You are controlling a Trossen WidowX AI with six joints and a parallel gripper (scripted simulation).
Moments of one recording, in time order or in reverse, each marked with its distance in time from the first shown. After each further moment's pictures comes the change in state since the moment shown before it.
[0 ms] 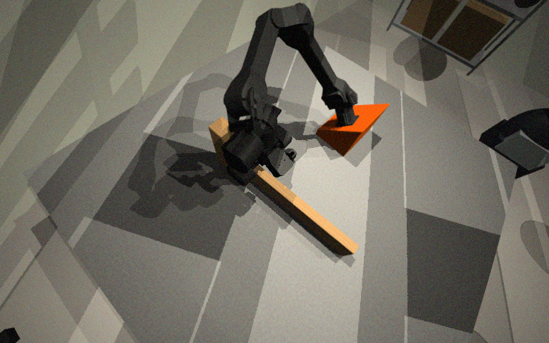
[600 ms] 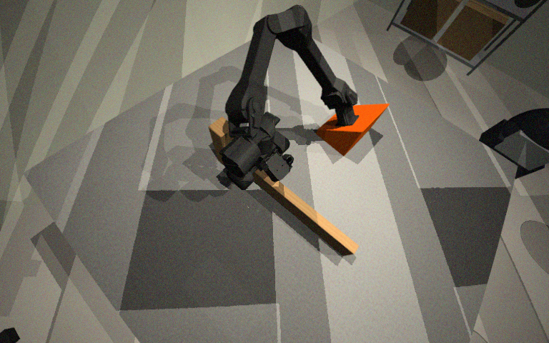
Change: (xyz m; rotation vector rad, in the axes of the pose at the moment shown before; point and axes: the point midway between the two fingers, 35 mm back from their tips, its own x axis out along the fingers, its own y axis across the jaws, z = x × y) arm 0.025 -0.002 -0.001 0.005 0.000 -0.006
